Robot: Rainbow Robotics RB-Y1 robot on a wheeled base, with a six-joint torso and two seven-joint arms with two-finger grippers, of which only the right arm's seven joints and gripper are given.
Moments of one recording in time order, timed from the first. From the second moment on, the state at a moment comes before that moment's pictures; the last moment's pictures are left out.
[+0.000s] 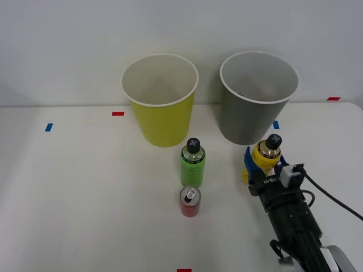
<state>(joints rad) 0.21 -0.14 0.11 -1.56 0.25 -0.49 1.20</state>
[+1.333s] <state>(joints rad) 0.27 -0.25 0.20 -1.84 0.02 -0.46 1.09</state>
